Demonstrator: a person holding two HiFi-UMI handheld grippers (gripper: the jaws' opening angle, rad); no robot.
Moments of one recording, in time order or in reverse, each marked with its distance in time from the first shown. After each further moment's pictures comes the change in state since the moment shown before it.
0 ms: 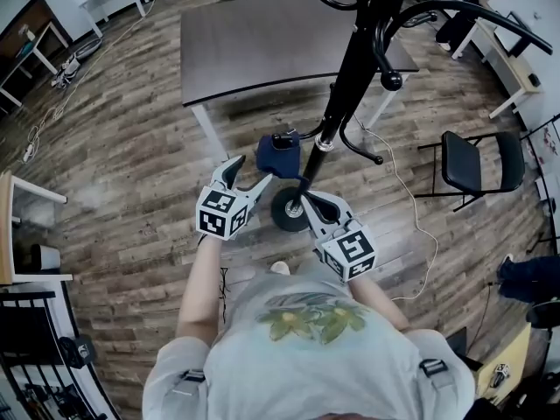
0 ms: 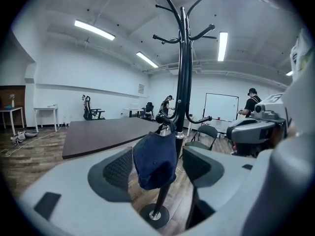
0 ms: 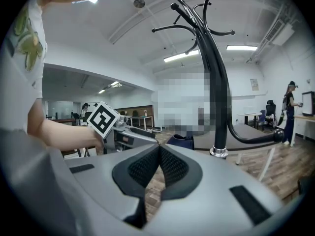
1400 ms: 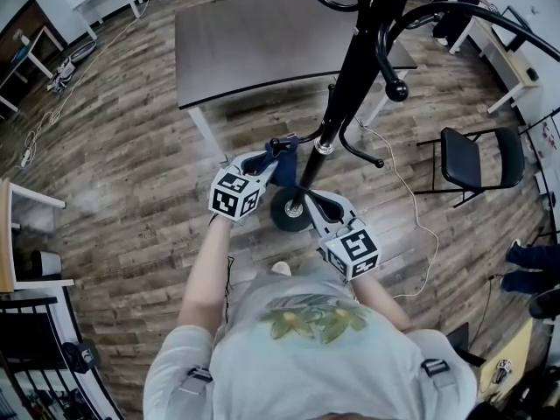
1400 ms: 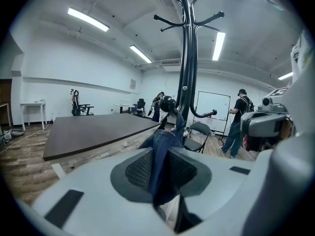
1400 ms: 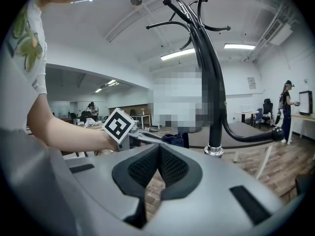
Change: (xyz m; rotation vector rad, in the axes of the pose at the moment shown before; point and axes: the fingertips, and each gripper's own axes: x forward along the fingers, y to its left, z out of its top) left arm 0.070 0.004 -0.010 0.010 0.042 -0.122; right arm 0.007 -0.020 -0.006 0.015 0.021 -0.030
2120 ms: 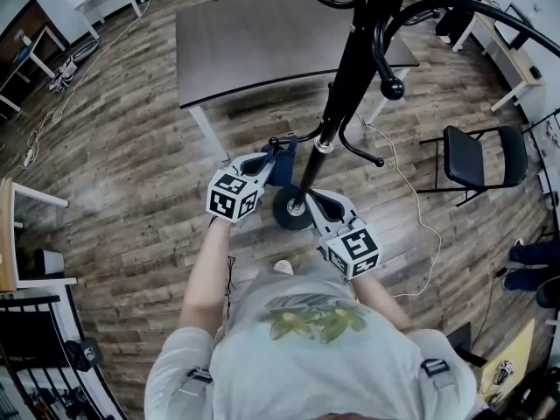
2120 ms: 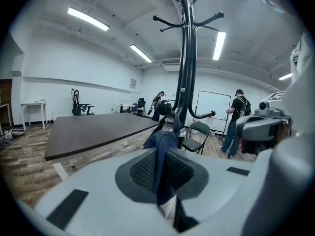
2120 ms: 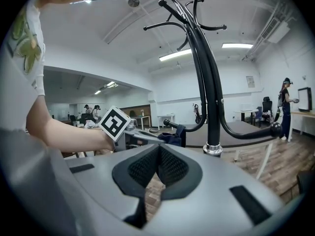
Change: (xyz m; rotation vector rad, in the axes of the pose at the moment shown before) left arm -0.009 -0.005 0.003 -0.003 0.010 0.006; right arm -0.002 -0.003 -0.003 0.021 -0.009 0.000
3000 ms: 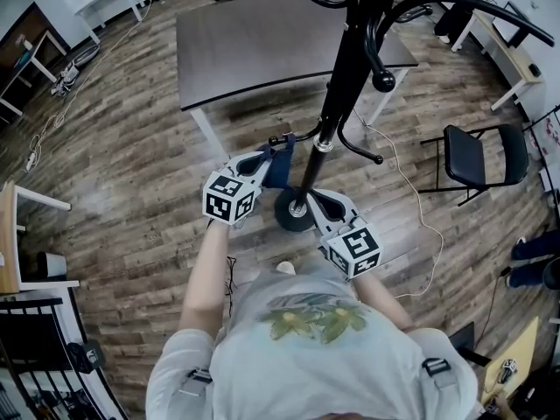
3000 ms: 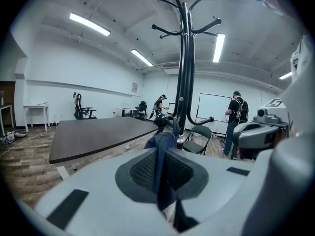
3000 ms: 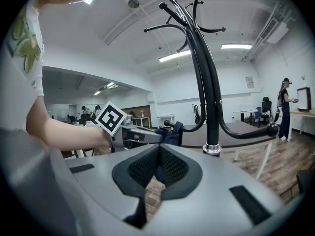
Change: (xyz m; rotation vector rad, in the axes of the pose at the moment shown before) left arm -0.014 -0.001 0.016 0.004 -0.042 0.024; right arm -0.004 -0.001 -0.001 0.005 -0.009 -0.005
